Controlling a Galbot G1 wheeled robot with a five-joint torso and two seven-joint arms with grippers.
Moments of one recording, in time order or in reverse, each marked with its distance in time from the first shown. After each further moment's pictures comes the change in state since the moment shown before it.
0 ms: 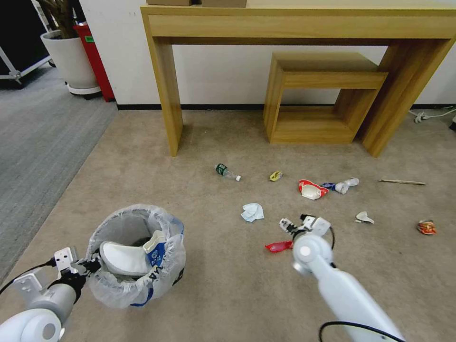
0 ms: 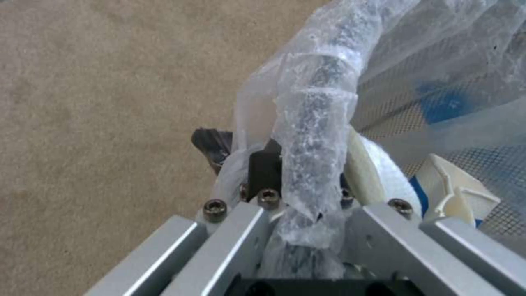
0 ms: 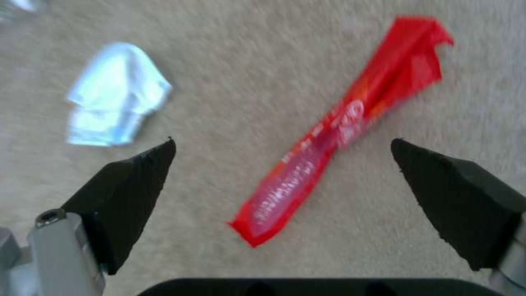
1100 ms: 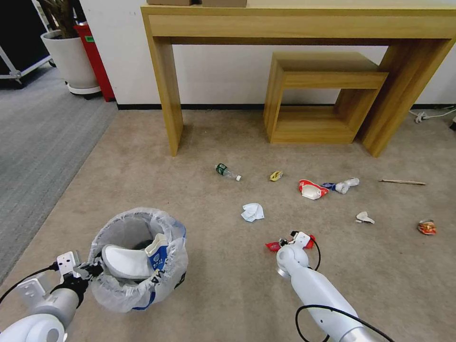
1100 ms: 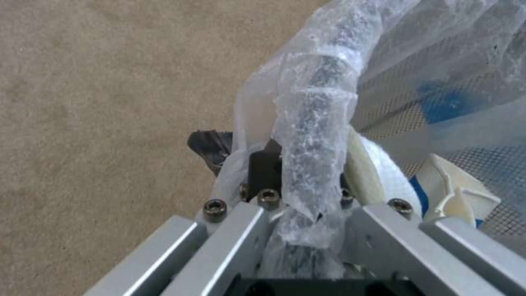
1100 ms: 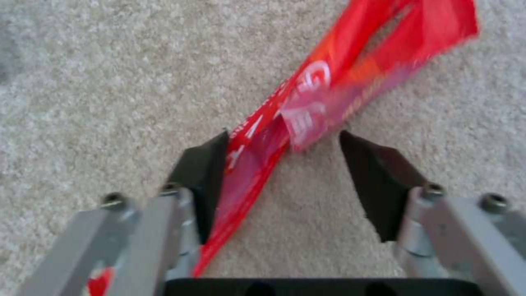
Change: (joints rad) left arm 0.023 -0.006 0.008 -0.006 0.018 -0.020 0.016; right arm 0.135 0.105 -0.016 -0.458 -0.167 0.089 -0.151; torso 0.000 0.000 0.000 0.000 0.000
